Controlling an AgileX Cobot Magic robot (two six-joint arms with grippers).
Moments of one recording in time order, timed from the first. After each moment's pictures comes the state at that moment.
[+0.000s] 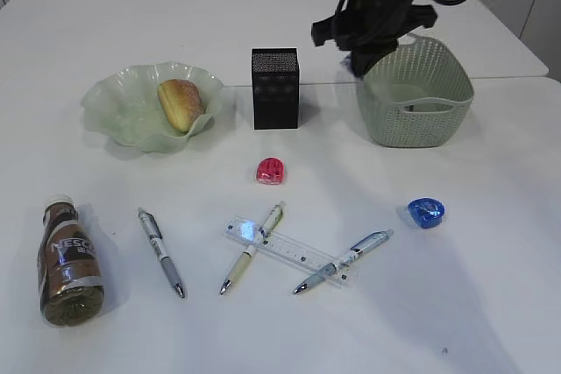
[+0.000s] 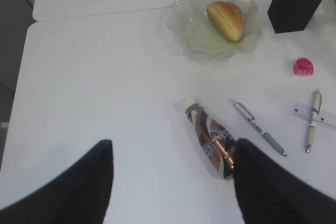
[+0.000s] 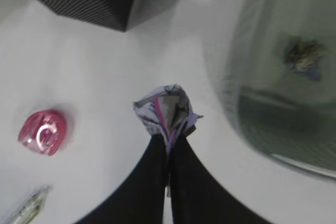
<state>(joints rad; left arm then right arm) -0.17 0.75 -1.28 0.11 1.27 -0.11 0.29 2.28 -2.23 -0.07 1.23 0.10</state>
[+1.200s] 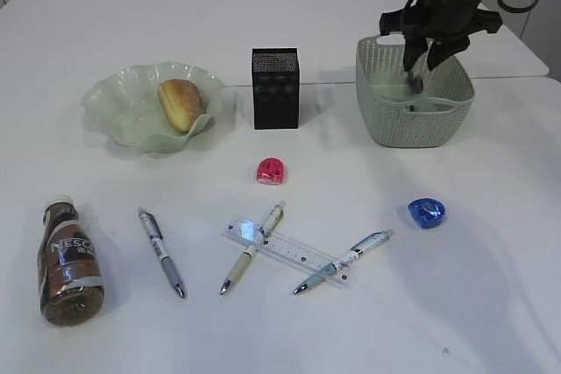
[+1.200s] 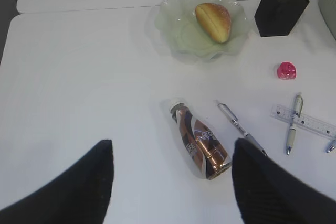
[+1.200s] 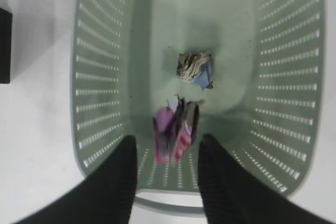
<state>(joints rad) -0.17 0.75 -1.28 0.07 1.27 -0.15 0.09 2.32 -2.26 -0.03 1.20 0.12</state>
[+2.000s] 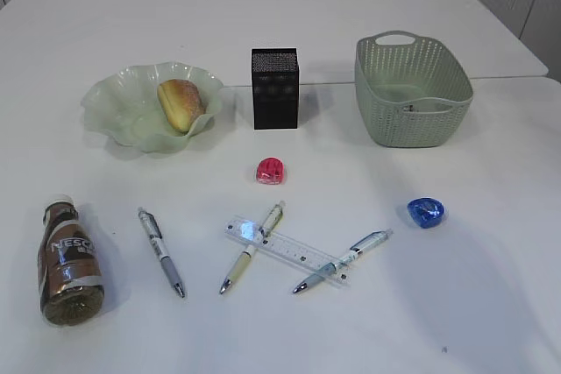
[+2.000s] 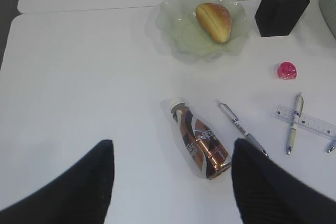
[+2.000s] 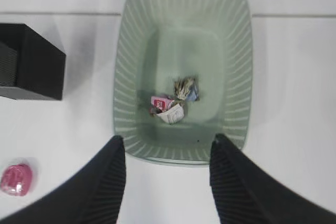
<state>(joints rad) -0.17 0.75 -1.28 0.08 1.27 -0.15 0.08 2.14 -2.26 -0.03 1.25 0.09</state>
